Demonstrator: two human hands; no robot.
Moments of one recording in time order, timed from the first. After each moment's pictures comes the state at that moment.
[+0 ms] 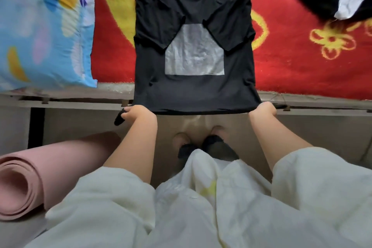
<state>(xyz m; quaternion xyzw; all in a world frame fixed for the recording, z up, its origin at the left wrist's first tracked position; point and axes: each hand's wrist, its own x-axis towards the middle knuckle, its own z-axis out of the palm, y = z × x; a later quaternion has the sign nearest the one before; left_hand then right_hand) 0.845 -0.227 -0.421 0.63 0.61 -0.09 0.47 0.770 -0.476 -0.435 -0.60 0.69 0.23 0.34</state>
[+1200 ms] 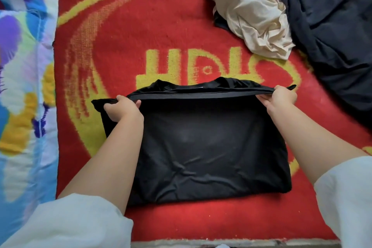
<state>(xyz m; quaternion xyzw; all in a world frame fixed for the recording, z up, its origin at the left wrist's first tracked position) 1.291 -0.356 -0.547 0.65 0.55 0.00 0.53 1.200 -0.640 -0.555 -0.39 0.70 -0.12 0.59</state>
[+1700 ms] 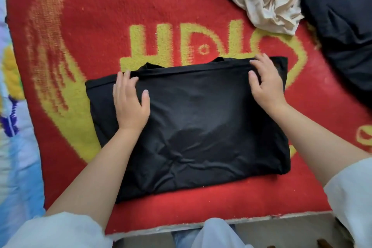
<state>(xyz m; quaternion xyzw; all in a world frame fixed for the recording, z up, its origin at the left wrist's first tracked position) 1.258 -0.335 -0.597 0.95 -0.09 -0.09 0.30 1.172 -0.625 -0.588 -0.92 0.25 0.01 0.32</state>
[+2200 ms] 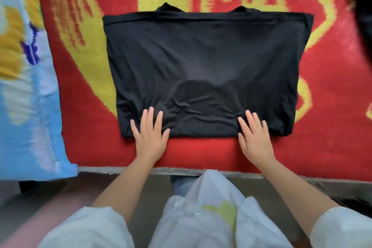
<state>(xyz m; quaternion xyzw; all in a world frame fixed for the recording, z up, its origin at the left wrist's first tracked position) 1.055 -0.258 -0.602 0.96 -0.17 -0.23 0.01 0.964 -0.531 -0.589 -0.96 0.09 0.23 0.12</state>
